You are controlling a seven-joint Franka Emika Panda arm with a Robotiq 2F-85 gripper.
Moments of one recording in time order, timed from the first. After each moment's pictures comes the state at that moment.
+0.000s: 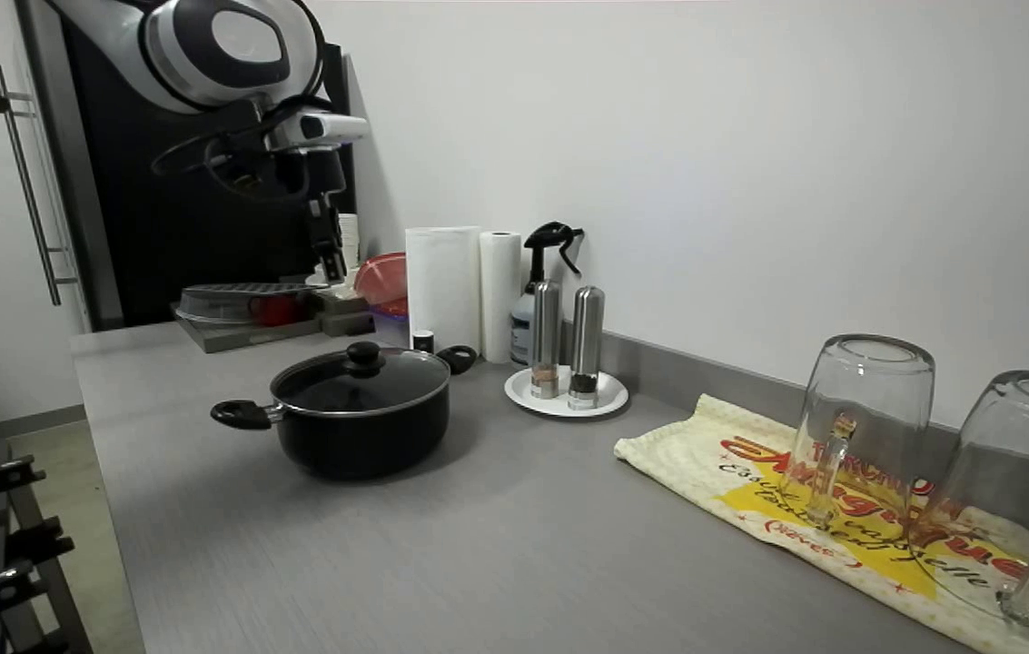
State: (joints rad) arm -0.02 0.07 0.11 -2.27 -0.28 2.44 0.77
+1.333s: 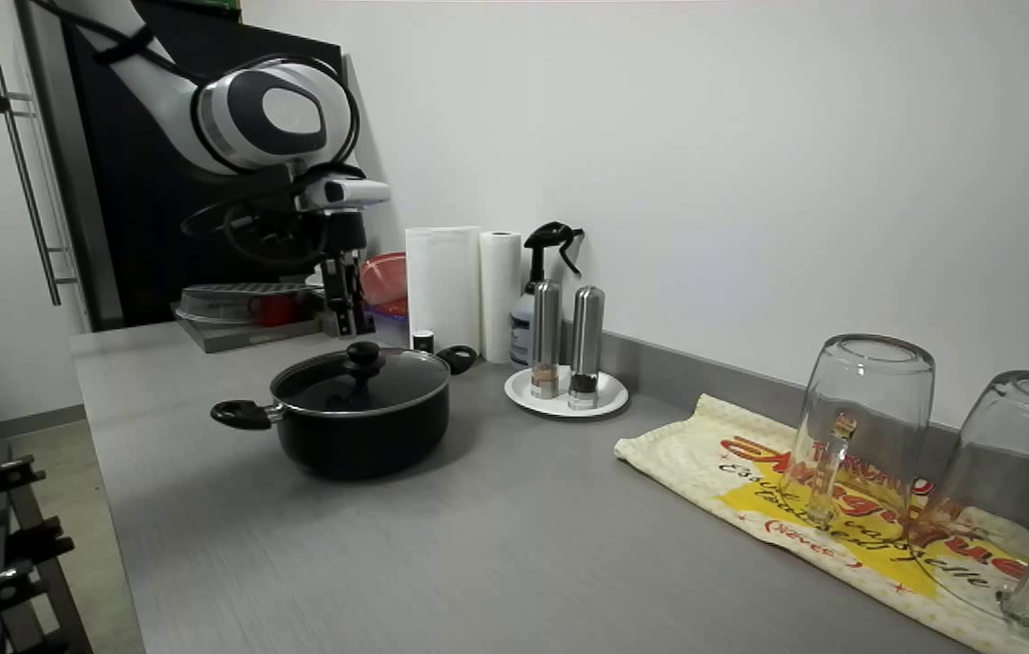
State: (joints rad) arm 0.09 0.27 -0.02 -2.19 -0.33 2.46 0.92
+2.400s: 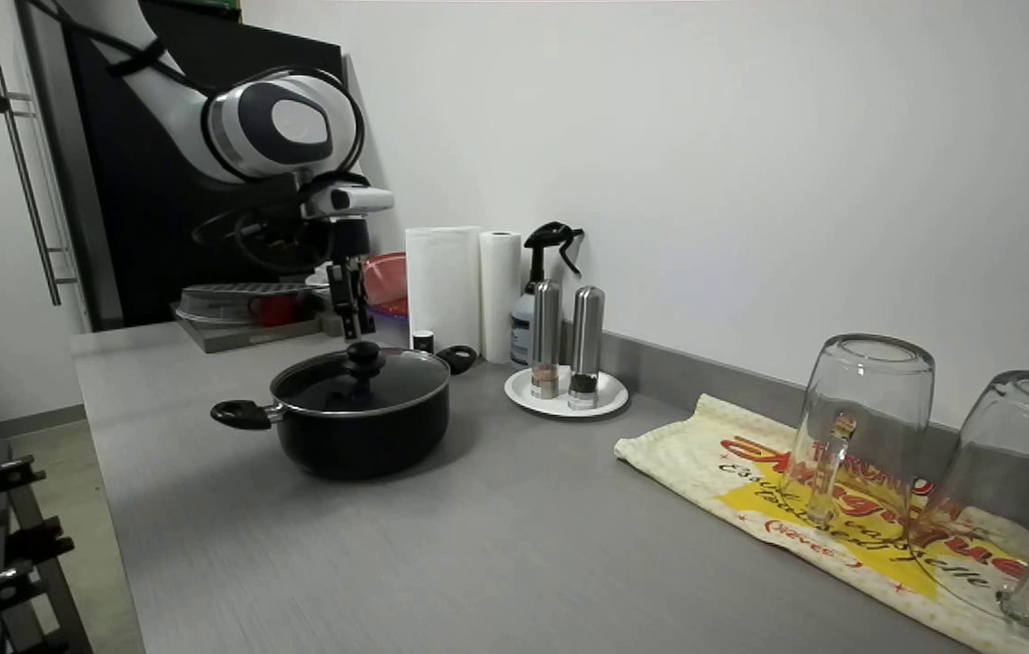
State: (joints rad) arm 0.12 0.31 -0.04 -2.15 -0.33 2.46 0.92
